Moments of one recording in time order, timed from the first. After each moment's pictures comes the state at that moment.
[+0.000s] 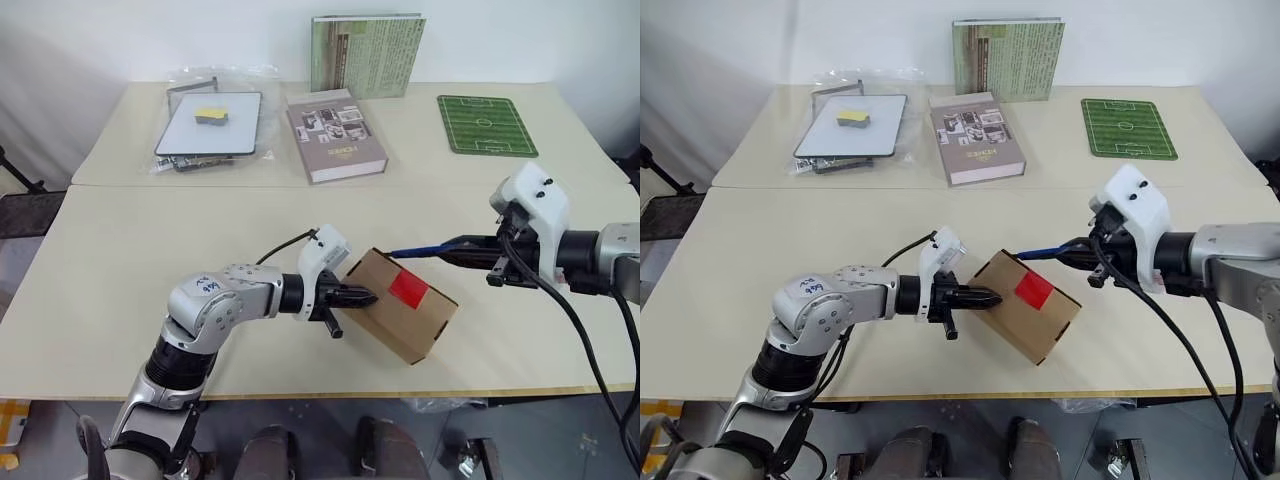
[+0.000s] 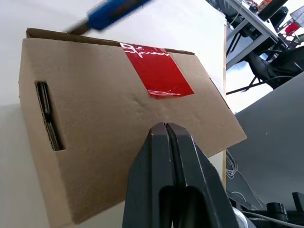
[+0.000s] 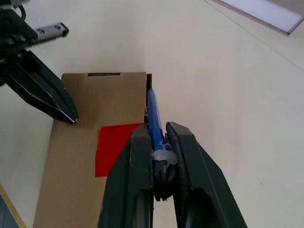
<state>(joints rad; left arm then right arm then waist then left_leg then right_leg) -0.63 0.33 -0.21 -0.30 -0.68 1.20 -0.53 -0.56 -1.02 -0.24 -0.59 0.84 1.39 0.67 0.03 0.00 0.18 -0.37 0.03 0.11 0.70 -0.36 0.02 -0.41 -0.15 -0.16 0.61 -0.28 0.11</state>
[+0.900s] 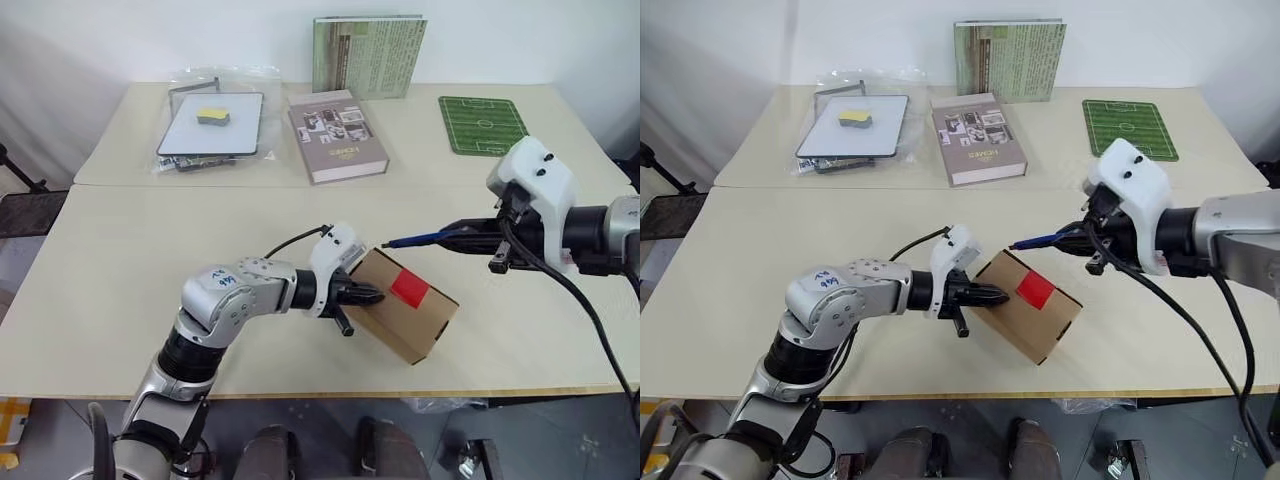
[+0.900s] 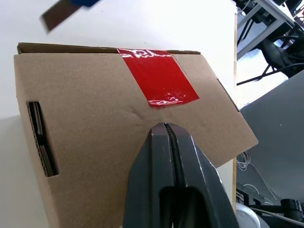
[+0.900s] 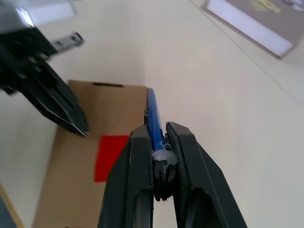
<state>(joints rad) -0.69 0.29 -0.25 -0.30 -0.61 1.24 -0.48 -0.76 -1.07 -0.14 -0.56 0.90 1.42 0.68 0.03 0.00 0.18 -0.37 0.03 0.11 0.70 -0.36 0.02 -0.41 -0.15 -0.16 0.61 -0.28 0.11</state>
